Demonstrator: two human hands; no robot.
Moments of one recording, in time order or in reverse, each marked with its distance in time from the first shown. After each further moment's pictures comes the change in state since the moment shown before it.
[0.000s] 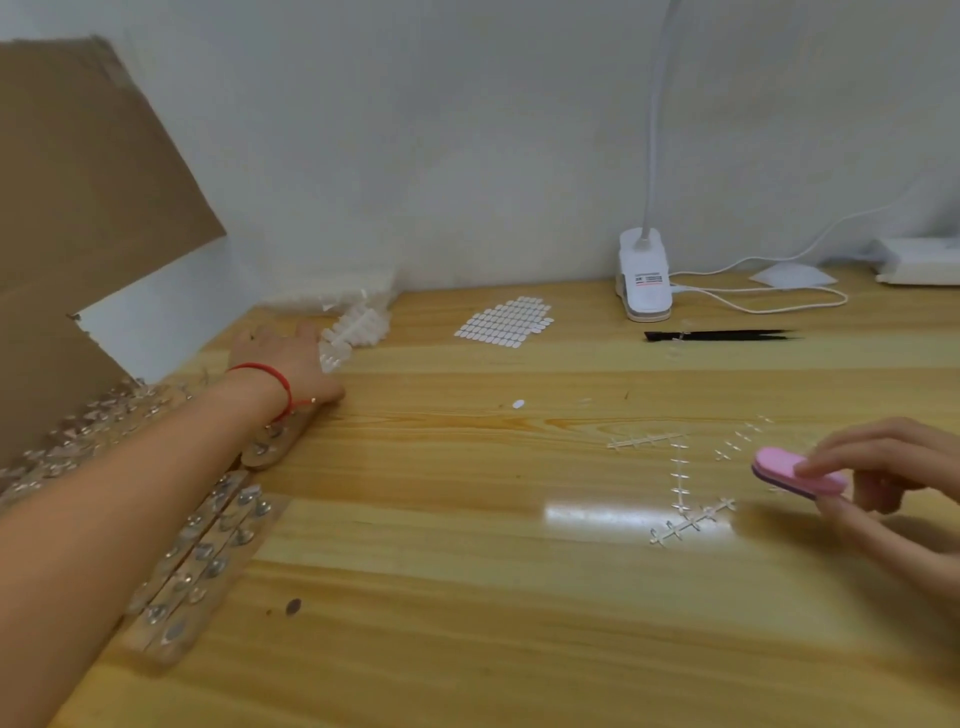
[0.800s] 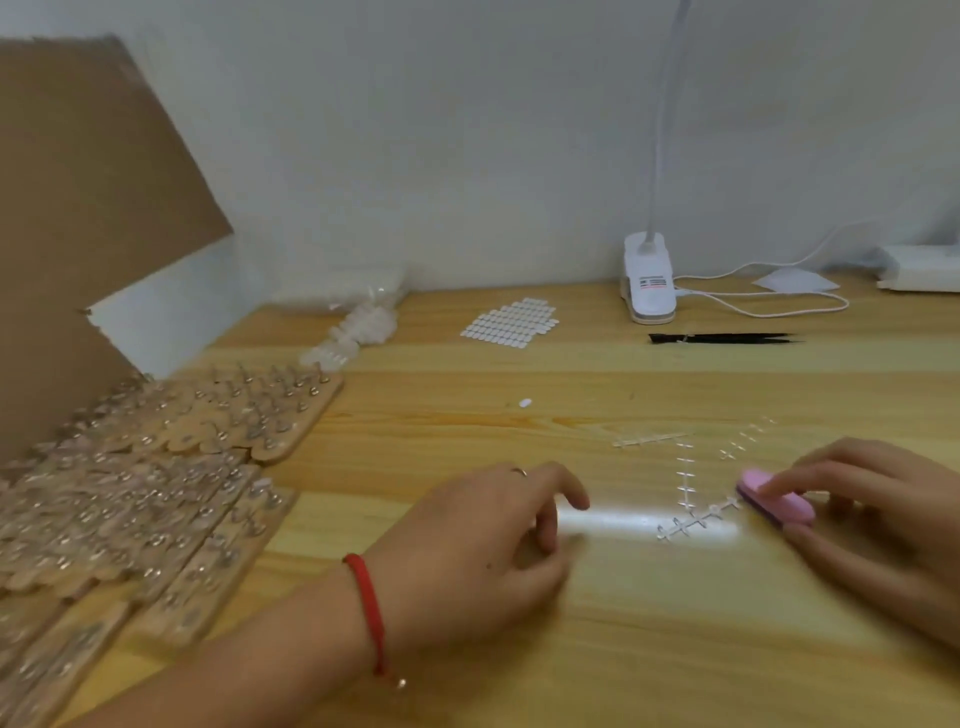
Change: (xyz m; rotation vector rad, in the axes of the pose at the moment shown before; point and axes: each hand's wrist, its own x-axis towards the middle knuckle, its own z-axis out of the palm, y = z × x) left_hand -0.191 0.110 -0.031 -0.713 0.020 0.851; right_hand -0.006 0.022 0.012 -0.289 -0.177 0.033
